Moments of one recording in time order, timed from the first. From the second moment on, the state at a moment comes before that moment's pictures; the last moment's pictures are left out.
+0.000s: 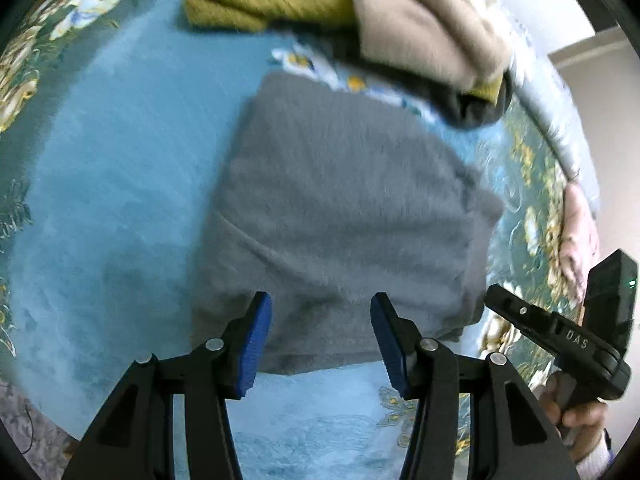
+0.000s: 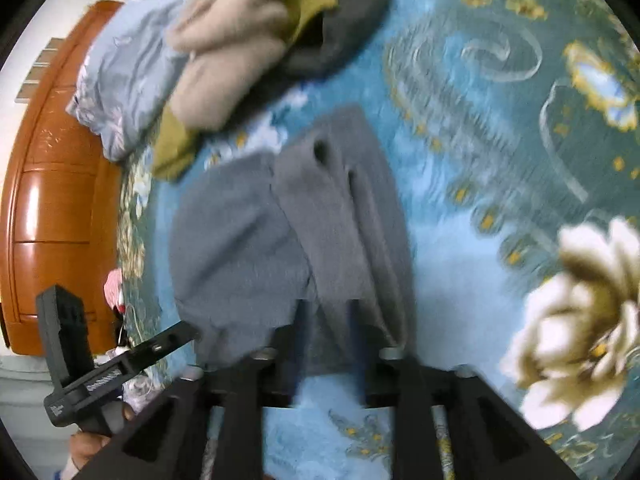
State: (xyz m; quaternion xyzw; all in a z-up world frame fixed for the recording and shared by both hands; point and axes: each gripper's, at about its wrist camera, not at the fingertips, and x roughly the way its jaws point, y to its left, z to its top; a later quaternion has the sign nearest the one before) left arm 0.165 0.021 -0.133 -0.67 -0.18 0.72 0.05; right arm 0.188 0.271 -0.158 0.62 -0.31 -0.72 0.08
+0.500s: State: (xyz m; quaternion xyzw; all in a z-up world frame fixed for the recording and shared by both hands) left arm 0.119 -0.021 -0.183 -0.70 -0.20 0.67 0.11; right arm 0.154 0.279 -0.208 0.62 -0.34 -0.70 0.09
